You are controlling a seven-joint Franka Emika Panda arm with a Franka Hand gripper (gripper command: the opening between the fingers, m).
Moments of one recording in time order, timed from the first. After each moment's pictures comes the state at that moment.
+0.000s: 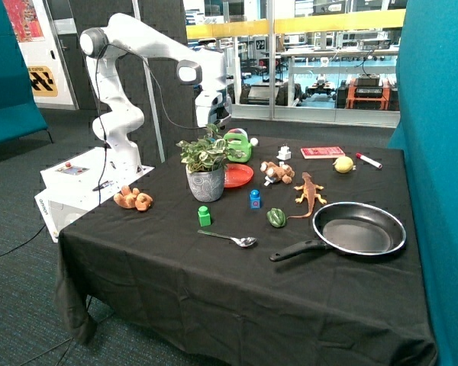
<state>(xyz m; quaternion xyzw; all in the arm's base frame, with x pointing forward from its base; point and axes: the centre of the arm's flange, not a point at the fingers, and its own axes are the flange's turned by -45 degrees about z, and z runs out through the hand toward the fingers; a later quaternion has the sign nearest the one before) 0.500 -0.002 0.450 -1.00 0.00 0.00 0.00</state>
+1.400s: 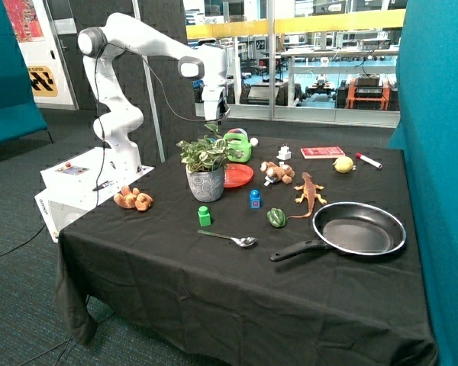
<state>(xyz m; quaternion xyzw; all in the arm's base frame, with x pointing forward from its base) 0.478 0.046 0.458 -0.99 -0.14 0.00 0.00</state>
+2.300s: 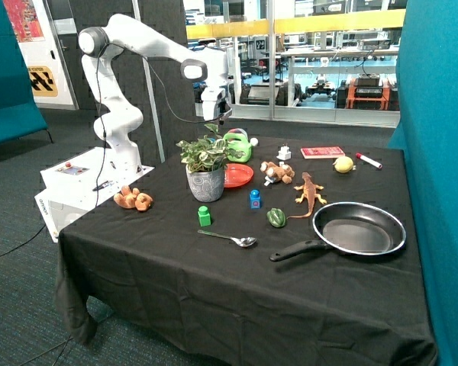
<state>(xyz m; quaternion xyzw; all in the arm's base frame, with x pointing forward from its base) 0.461 0.095 0.444 -1.00 -0.05 0.00 0.00</state>
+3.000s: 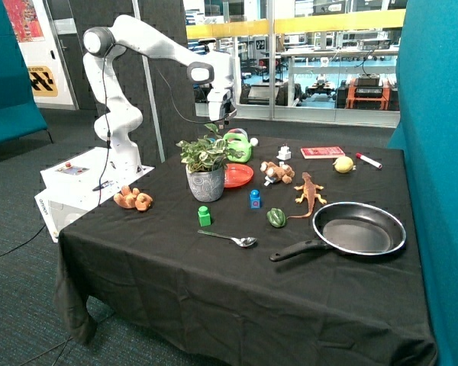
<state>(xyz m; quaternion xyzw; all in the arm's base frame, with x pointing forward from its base) 0.461 0.140 0.431 -1.00 -0.05 0.00 0.00</state>
